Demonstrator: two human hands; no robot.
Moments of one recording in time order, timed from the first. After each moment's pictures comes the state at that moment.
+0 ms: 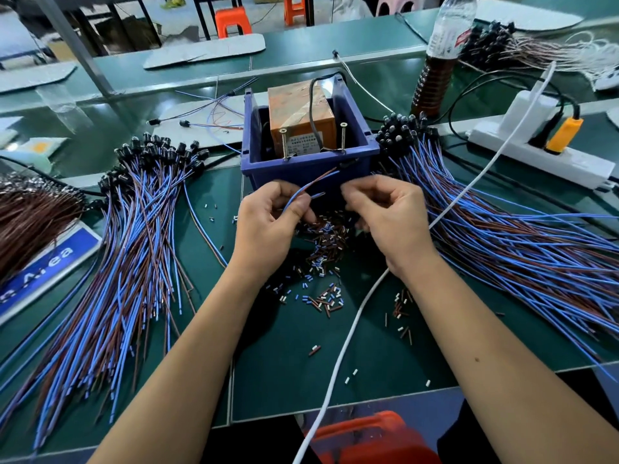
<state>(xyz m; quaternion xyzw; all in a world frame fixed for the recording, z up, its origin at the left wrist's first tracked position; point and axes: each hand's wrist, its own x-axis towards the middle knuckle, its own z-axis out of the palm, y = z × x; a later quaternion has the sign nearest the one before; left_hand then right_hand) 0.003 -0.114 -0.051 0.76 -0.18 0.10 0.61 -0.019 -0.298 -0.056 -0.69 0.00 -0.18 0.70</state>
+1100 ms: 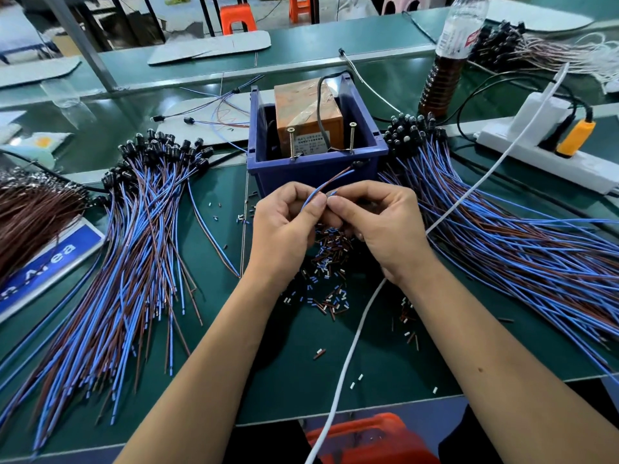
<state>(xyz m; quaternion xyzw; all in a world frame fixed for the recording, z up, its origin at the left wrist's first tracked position) -0.015 -0.130 -0.043 0.68 -0.15 0.04 0.72 -0.028 -0.280 -0.049 -0.62 -0.07 -0.12 0.77</state>
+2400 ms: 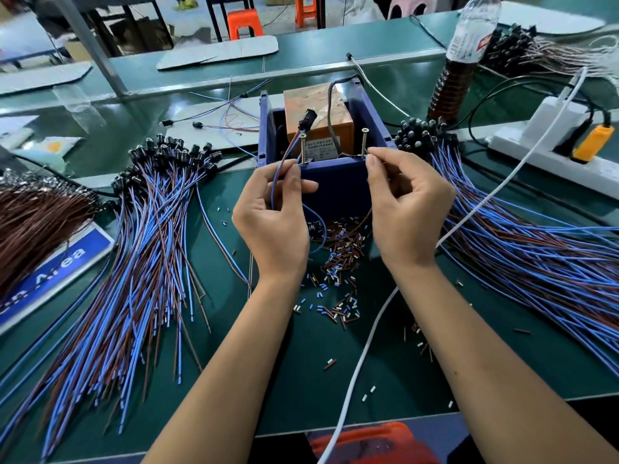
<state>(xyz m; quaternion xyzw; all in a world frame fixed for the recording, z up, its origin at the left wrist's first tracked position) 0.003 -0.138 -0.040 0.66 -0.02 0.32 0.68 -0.010 -0.273 -0.032 -0.73 0.01 -0.47 0.49</state>
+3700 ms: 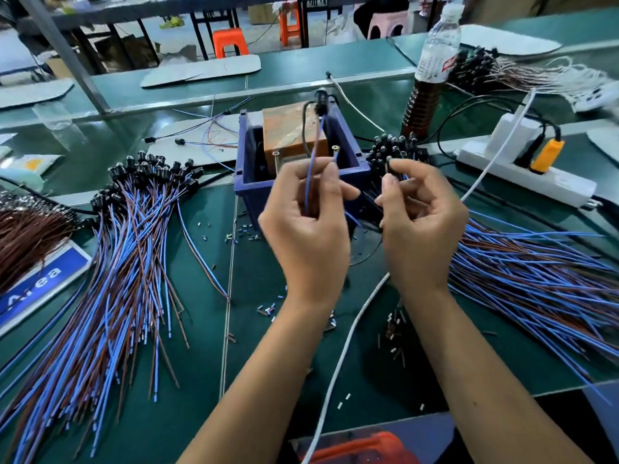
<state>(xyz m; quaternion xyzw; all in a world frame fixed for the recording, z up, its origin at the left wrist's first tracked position) -0.035 -0.195 -0.004 0.64 -0.12 0.34 0.68 -0.040 -0.299 -0.027 -0.69 0.05 -0.45 0.57</state>
